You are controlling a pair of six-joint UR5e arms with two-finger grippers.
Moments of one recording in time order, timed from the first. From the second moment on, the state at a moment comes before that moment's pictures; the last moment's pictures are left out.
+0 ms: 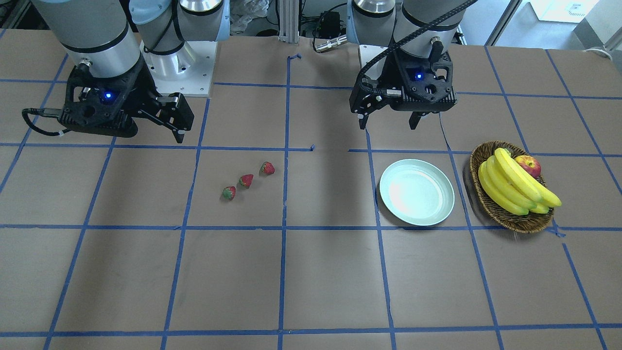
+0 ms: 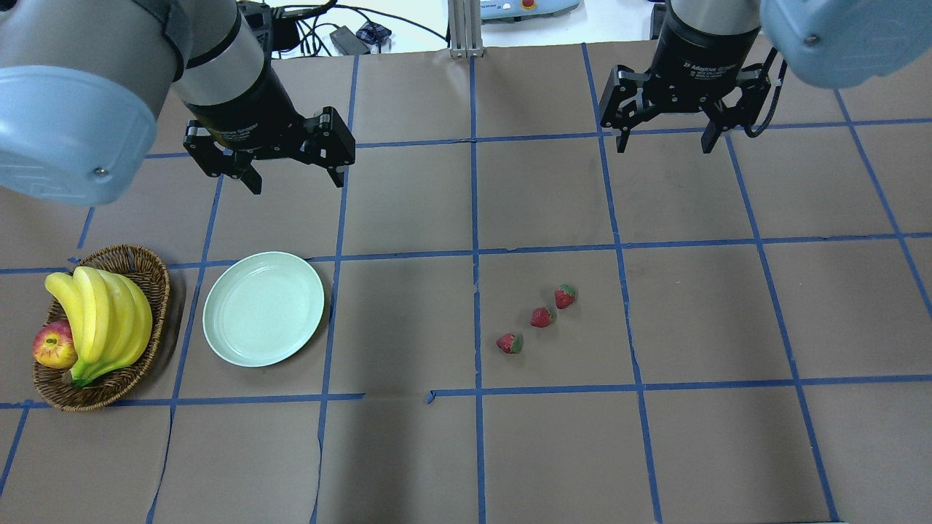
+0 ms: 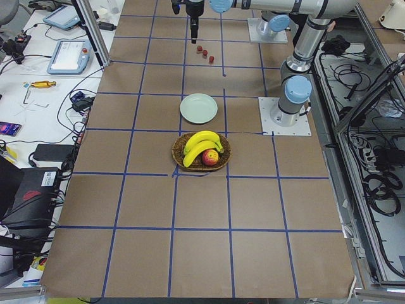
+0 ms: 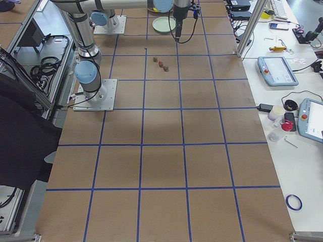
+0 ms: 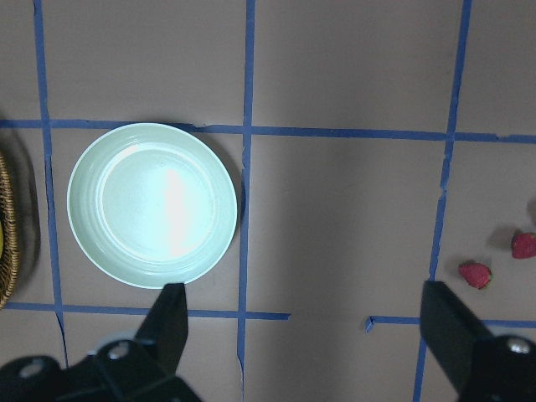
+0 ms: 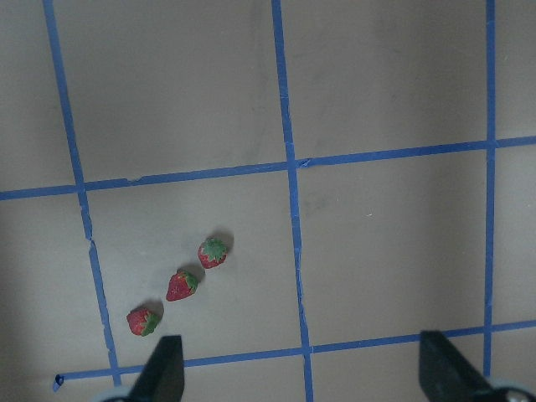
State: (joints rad) left arm -1.69 -1.57 -1.58 -1.51 1.56 -0.16; right arm 1.63 -1.48 1.46 -1.52 -1.60 0.15
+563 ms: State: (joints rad) left arm -1.69 -1.58 -1.59 -1.51 1.57 -0.16; right arm 1.63 -1.48 1.46 -1.52 -1.60 0.15
